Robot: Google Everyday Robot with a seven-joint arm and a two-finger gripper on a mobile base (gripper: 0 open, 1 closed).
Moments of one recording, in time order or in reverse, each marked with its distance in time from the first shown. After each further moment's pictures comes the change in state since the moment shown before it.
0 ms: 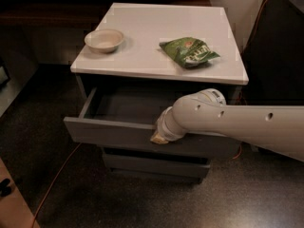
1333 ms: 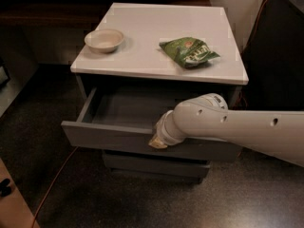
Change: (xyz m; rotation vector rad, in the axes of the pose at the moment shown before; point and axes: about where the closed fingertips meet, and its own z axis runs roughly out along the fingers) arm -0.001 0.017 -0.004 -0.011 -0.017 0.032
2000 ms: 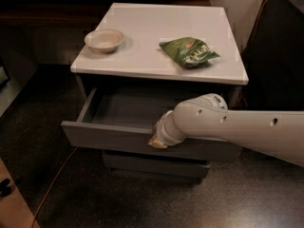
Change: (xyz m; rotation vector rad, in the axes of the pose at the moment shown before) arm 0.000 0.000 -0.001 0.000 0.000 0.000
